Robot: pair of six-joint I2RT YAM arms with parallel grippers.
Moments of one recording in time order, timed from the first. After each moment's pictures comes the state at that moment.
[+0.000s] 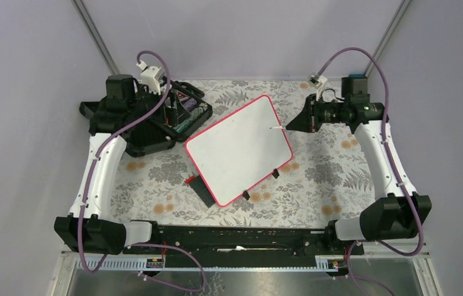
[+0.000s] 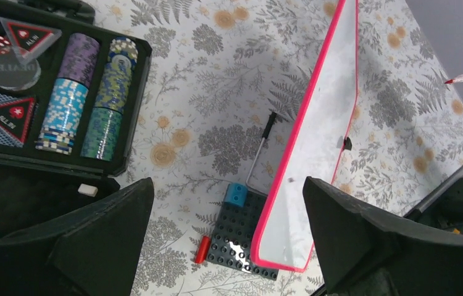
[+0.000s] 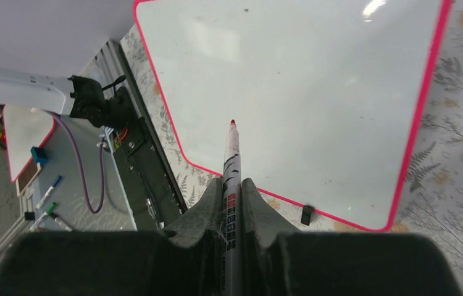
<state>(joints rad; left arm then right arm) -0.08 1.27 1.44 -0.73 0.56 -0.03 0.03 1.37 1.40 -0.84 -1.05 -0.18</state>
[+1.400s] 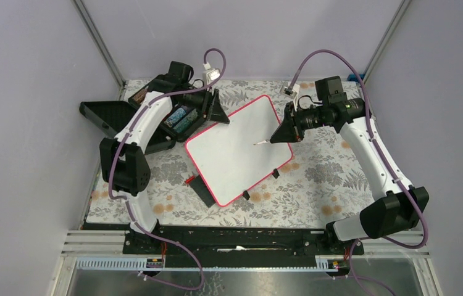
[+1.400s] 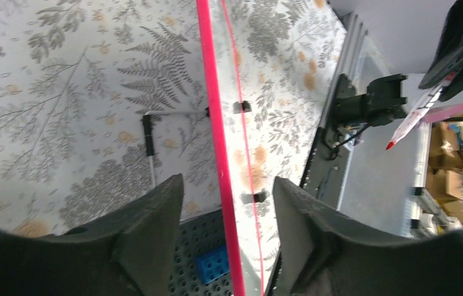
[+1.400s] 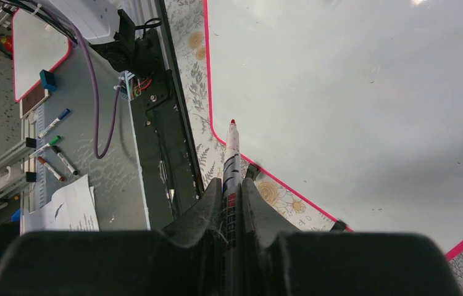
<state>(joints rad) -0.26 1.83 1.73 -0.82 0.99 0.12 0.26 1.43 1.47 -0.99 -1.04 -0.37</state>
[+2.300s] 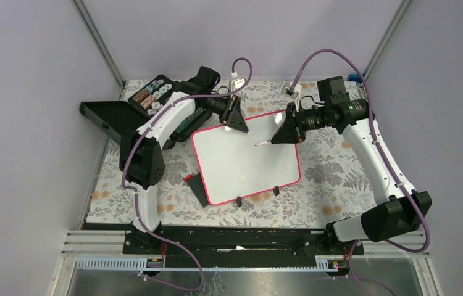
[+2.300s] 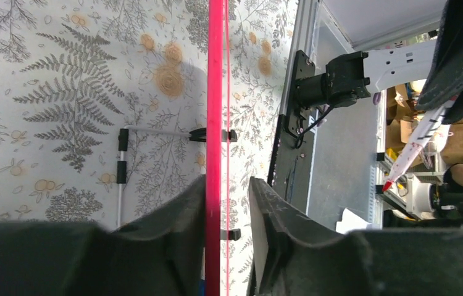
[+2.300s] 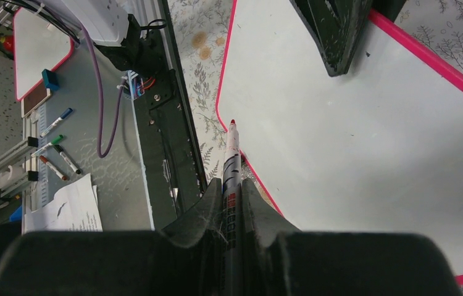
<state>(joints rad) -0.43 1.98 1.84 -0.81 1.10 0.10 0.26 1.40 1.49 -1.02 -1.04 -0.37</state>
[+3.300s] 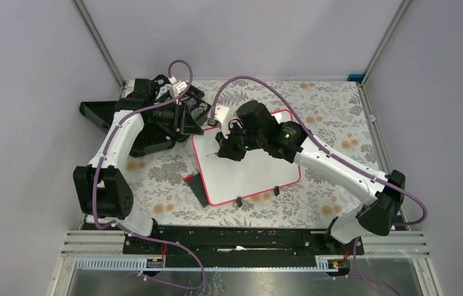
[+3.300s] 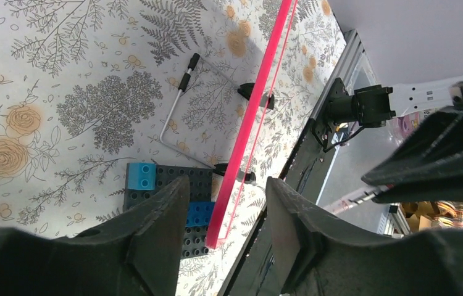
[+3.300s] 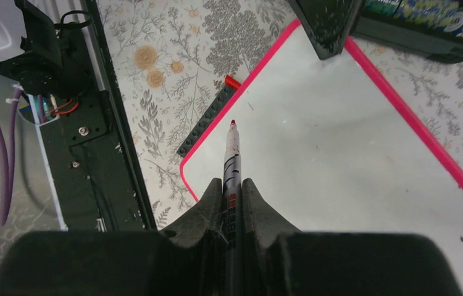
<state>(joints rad) -0.07 1.56 1.42 -0.87 1.04 0.14 0.91 1.51 1.49 -0.61 -0.33 -0.12</state>
